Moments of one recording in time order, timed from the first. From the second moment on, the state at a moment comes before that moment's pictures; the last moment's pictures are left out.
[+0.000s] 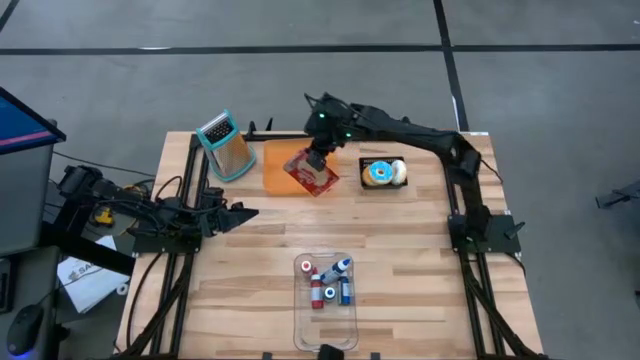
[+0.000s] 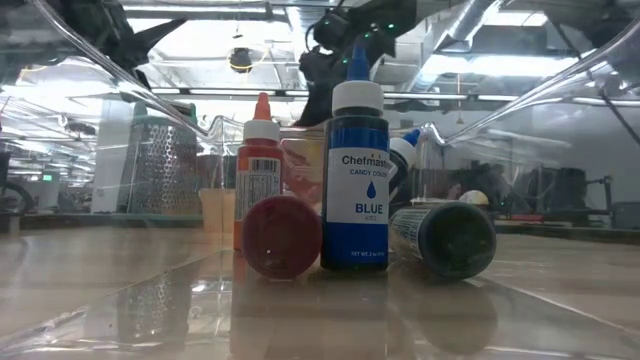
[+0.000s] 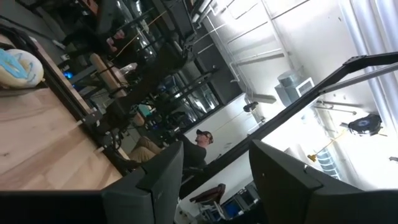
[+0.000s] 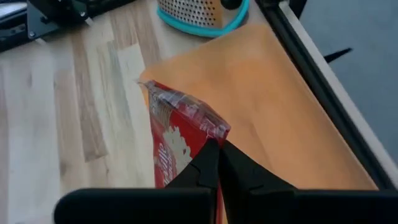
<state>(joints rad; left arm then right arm) -0.28 0.66 0.02 1.01 -0.34 -0.91 -0.43 2.05 1.91 -0.72 -0.19 0.01</state>
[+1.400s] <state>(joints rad) -0.28 0.66 0.02 1.01 -0.35 -0.92 -0.53 2.22 2.06 -0.59 -0.21 0.07</state>
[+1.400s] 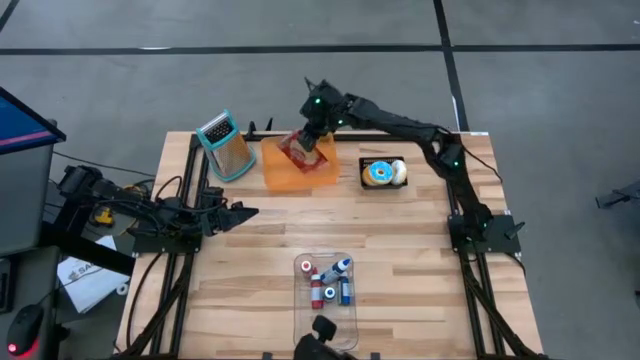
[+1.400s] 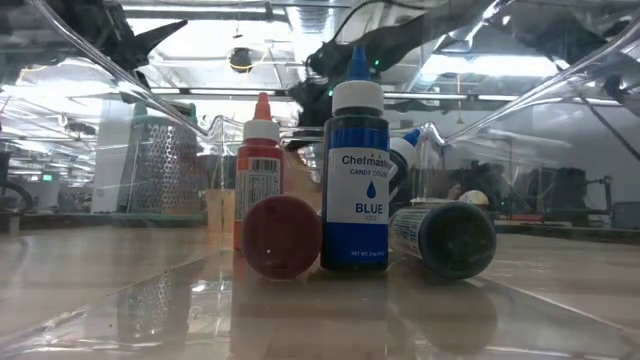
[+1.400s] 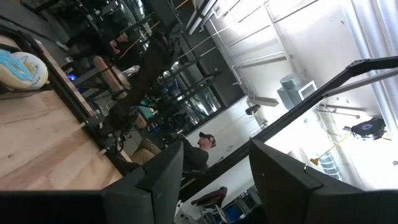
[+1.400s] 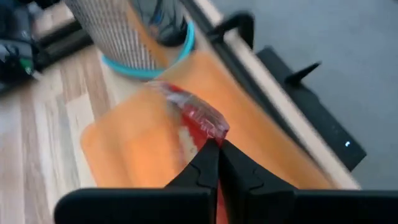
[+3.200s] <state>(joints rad) -0.28 0.66 0.02 1.01 -0.33 -0.92 -0.37 2.21 2.02 -1.09 0.06 0.02</state>
